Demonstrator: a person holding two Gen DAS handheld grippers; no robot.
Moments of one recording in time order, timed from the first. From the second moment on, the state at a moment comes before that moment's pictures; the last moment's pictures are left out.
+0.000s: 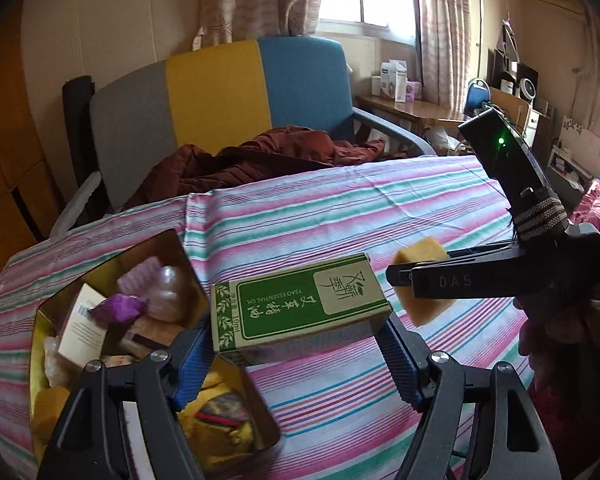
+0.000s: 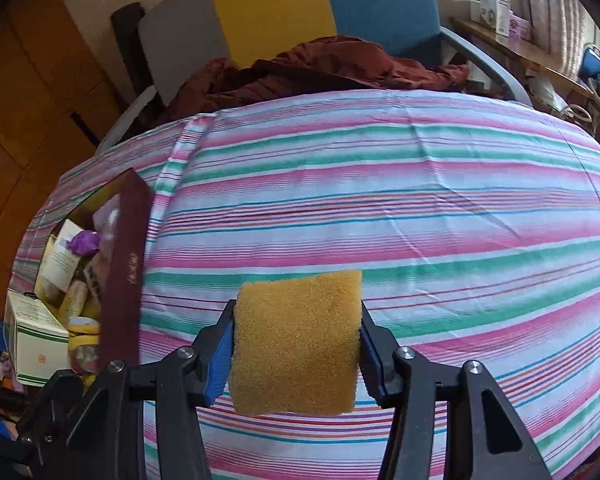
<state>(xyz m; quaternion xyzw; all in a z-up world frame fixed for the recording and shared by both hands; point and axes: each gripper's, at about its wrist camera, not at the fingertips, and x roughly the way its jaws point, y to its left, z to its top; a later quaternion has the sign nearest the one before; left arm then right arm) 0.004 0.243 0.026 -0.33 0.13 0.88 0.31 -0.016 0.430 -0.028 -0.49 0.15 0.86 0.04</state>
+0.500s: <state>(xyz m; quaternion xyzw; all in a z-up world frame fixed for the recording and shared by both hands) -0.019 0.168 0.027 -0.34 0.10 0.90 0.24 -0.055 0.336 0.004 -0.47 0.13 0.87 -0.05</state>
